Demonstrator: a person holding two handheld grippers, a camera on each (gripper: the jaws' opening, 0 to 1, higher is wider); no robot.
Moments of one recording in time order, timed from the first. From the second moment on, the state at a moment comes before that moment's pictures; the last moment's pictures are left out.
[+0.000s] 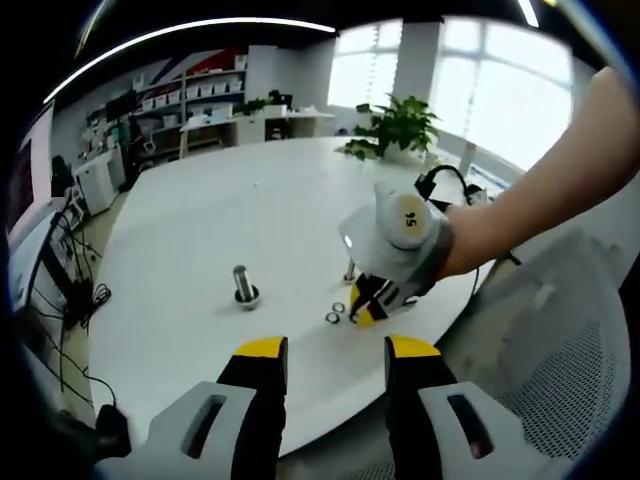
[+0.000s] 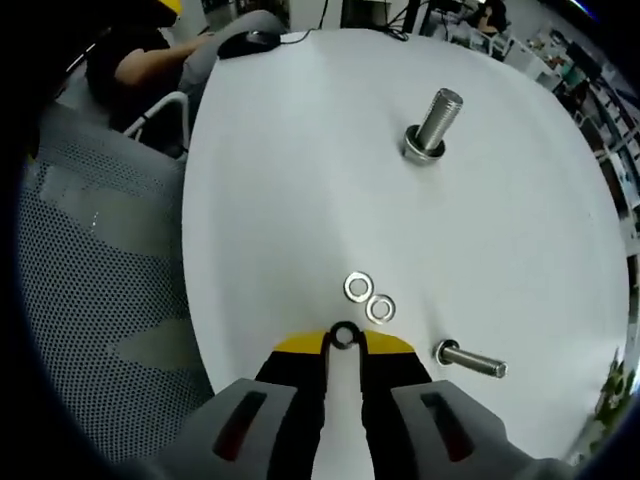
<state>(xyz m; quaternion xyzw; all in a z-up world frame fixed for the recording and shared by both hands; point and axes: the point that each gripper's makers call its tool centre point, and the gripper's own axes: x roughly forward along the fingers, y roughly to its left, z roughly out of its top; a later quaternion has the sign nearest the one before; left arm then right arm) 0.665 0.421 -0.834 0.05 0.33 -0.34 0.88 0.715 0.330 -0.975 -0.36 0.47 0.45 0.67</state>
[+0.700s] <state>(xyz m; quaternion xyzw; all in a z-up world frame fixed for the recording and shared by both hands) 0.663 0.418 -0.835 0.06 0.33 -0.34 0.88 0.738 0.289 -0.949 -0.27 0.49 0.39 0.73</state>
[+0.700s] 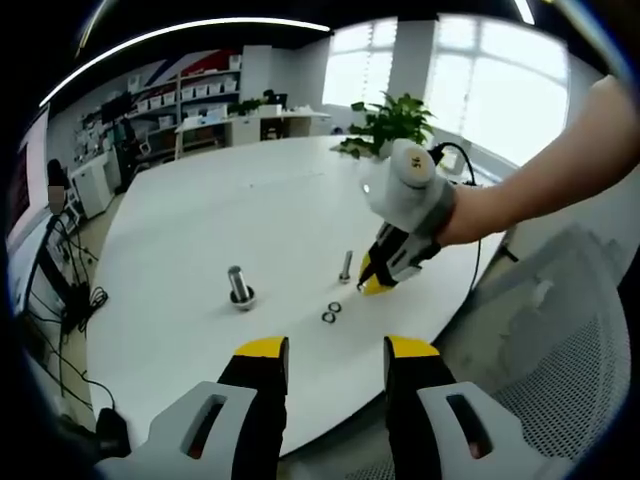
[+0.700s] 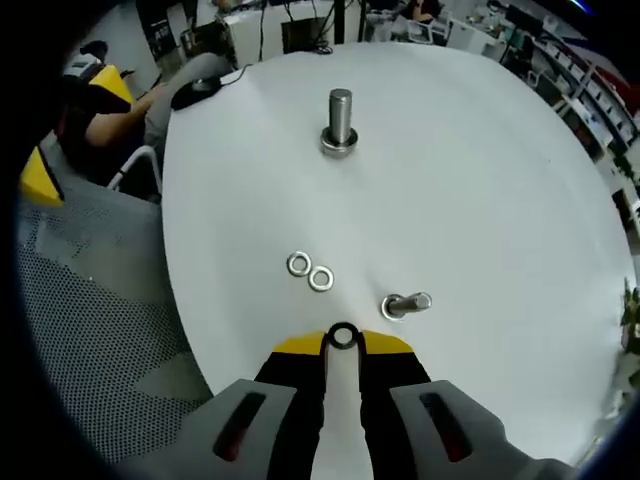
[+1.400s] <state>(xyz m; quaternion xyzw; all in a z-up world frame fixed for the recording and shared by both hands) 0.663 0.420 -0.838 0.07 0.33 -0.34 0.88 0.770 0.287 -0.899 -0.26 0.43 0.38 0.78</state>
